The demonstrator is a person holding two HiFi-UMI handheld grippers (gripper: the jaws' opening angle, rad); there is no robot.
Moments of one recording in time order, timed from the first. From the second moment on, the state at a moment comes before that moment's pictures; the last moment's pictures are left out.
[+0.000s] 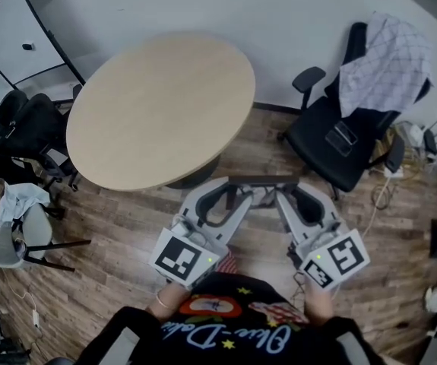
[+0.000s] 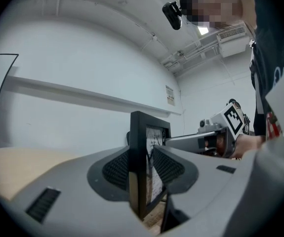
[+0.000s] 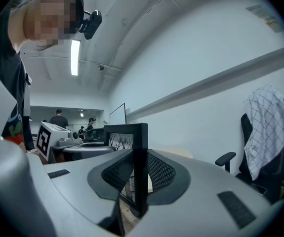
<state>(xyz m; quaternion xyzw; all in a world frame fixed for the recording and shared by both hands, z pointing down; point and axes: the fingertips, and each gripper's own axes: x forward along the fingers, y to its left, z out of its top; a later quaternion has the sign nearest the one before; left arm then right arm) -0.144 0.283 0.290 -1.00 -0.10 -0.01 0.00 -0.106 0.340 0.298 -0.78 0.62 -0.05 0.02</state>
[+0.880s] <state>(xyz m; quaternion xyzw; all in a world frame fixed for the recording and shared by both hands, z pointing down) -0.105 0.192 0.284 -0.99 -0.12 -0.01 -0.02 -0.070 0.251 0.287 -0.79 0.60 -0.06 -0.01</state>
